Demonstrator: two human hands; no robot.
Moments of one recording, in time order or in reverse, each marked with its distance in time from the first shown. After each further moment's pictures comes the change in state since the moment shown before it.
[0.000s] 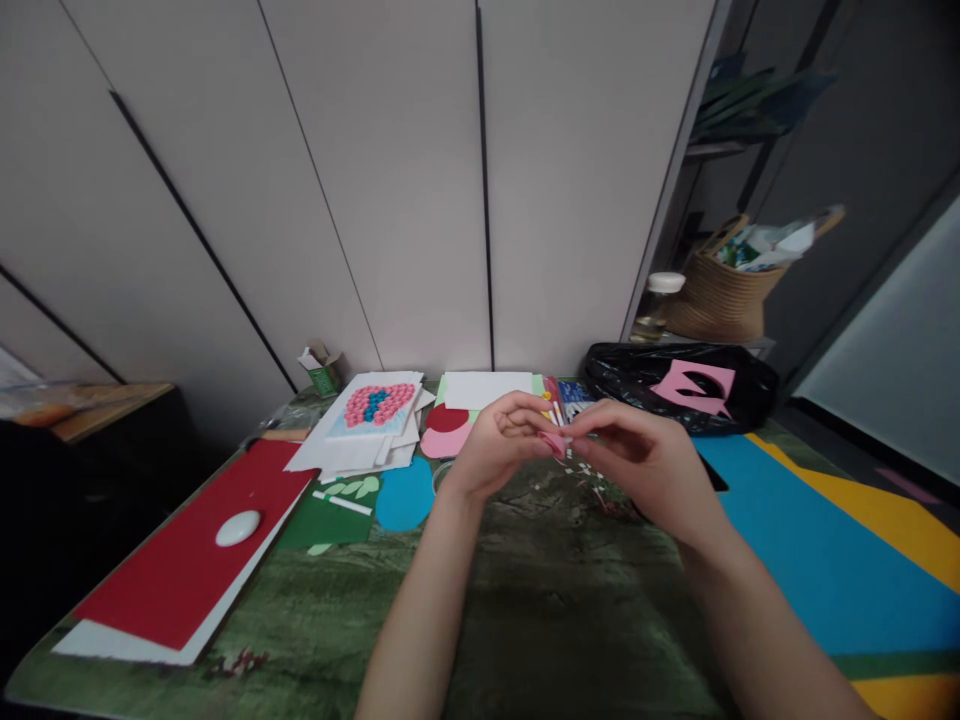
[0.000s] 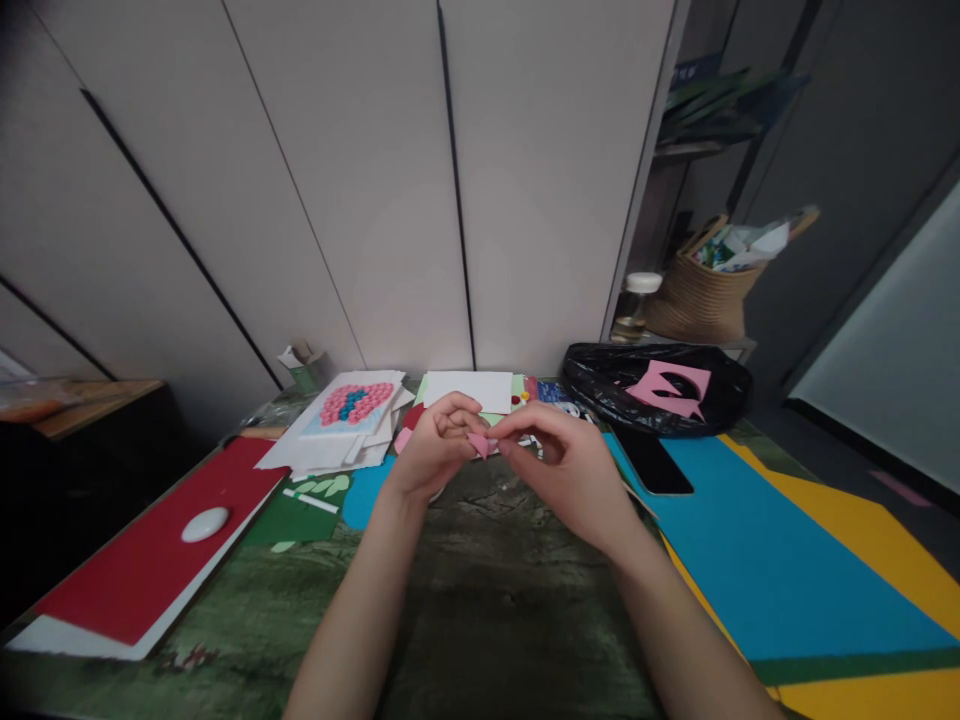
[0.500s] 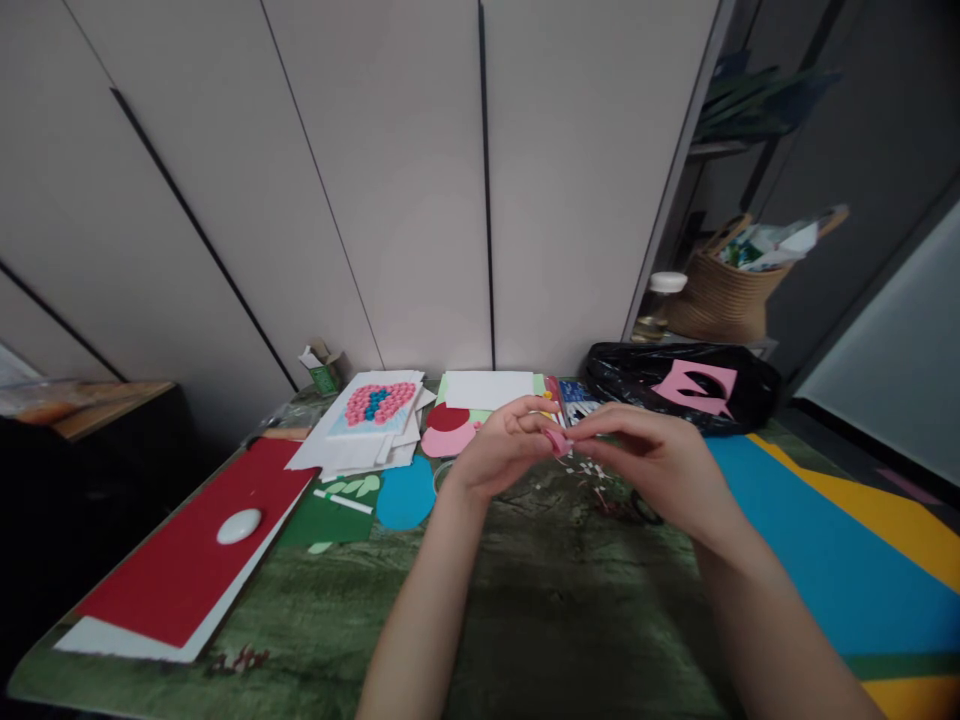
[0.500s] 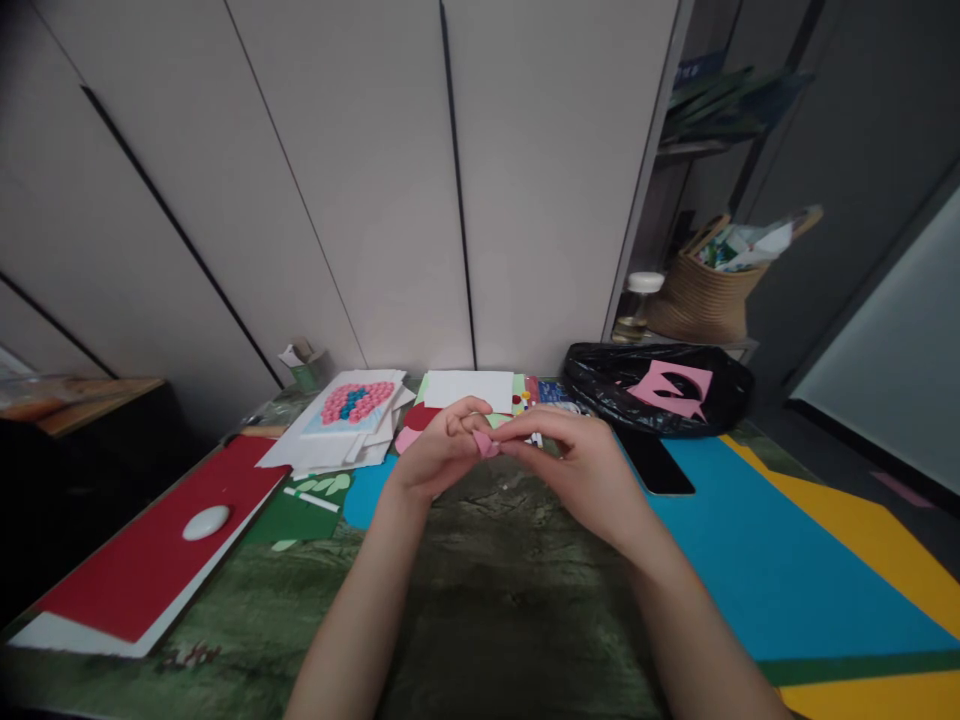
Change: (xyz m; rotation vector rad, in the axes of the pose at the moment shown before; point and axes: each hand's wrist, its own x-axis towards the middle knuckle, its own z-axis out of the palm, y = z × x) left_hand 0.002 -0.005 -0.005 -0.142 -0.118 -0.107; right_hand 0.002 0.006 -0.012 -0.117 -0.093 -0.088
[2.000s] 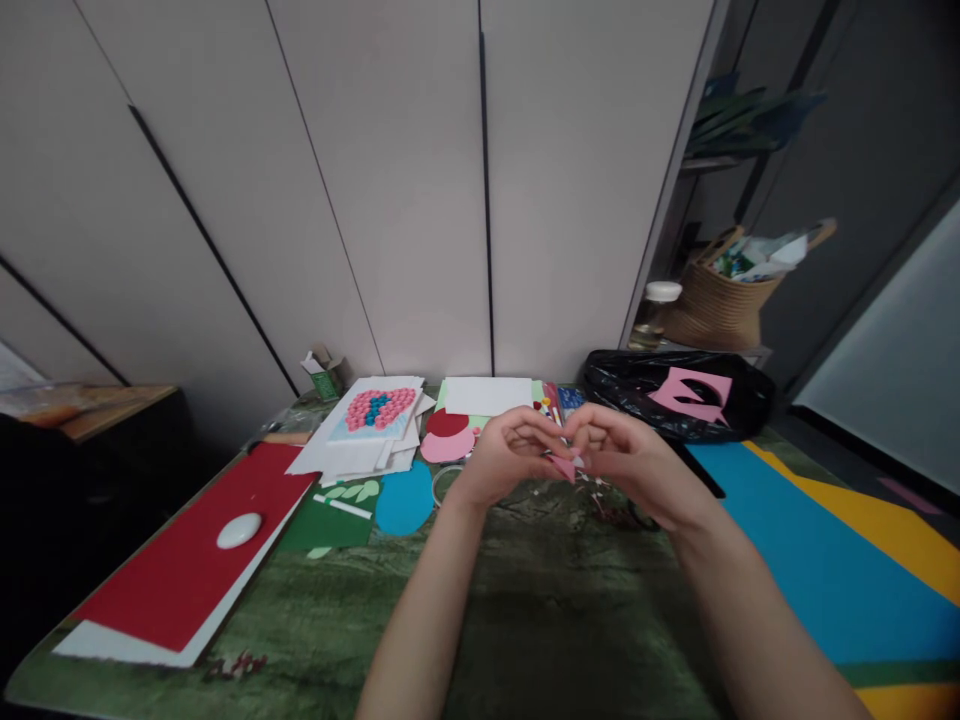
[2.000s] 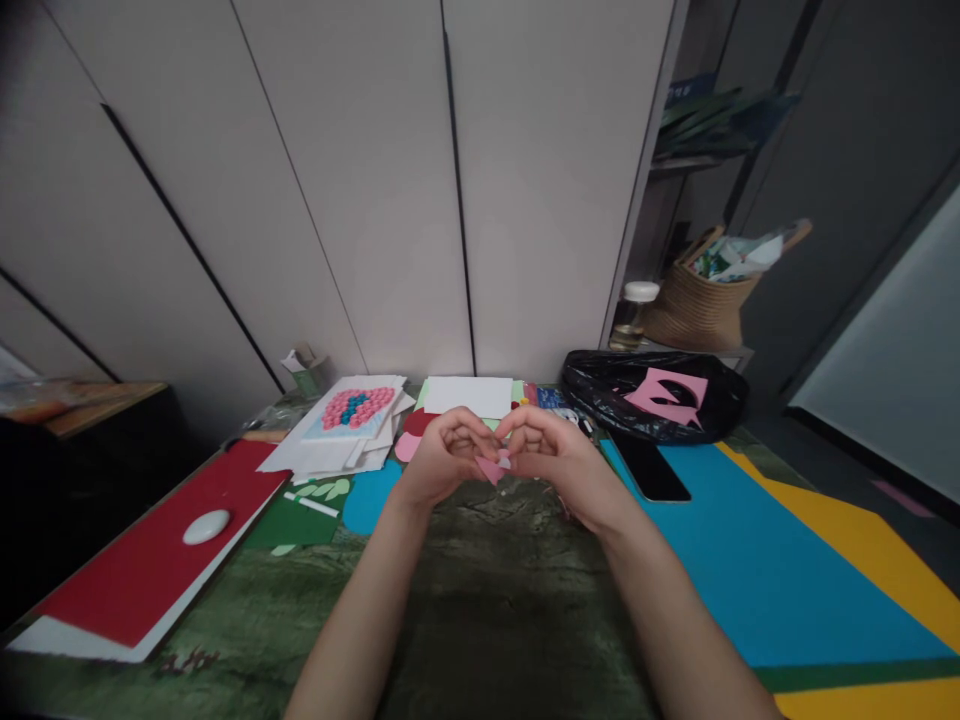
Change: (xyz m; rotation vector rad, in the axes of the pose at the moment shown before) left_hand -0.003 -0.006 0.007 0.267 0.113 0.097; right_hand 0.004 0.002 0.004 0.555 -0.170 0.382
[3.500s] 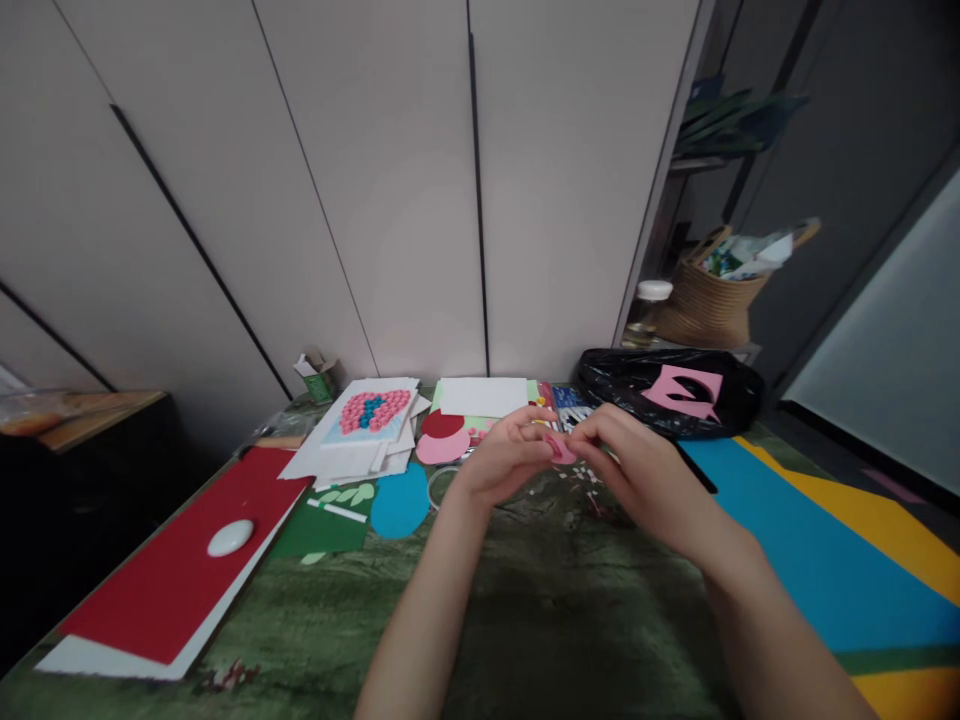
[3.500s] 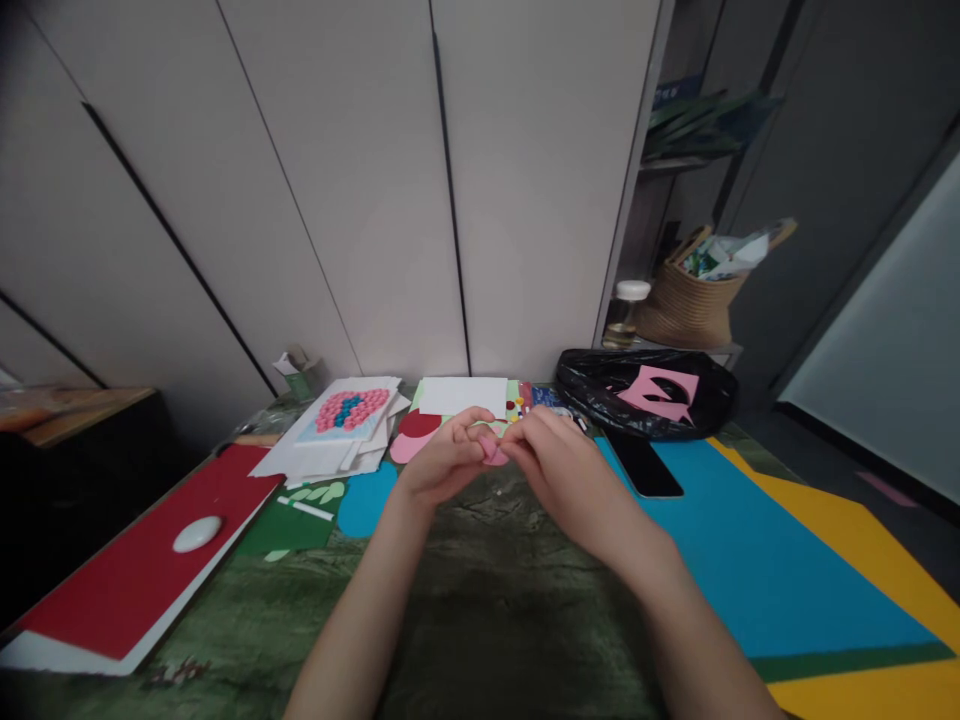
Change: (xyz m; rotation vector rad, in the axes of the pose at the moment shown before) left_hand 0.008 -0.005 0.003 -0.311 -0.055 -0.194; right_hand -0.016 -0.008 -0.004 -1.049 0.144 -0.367
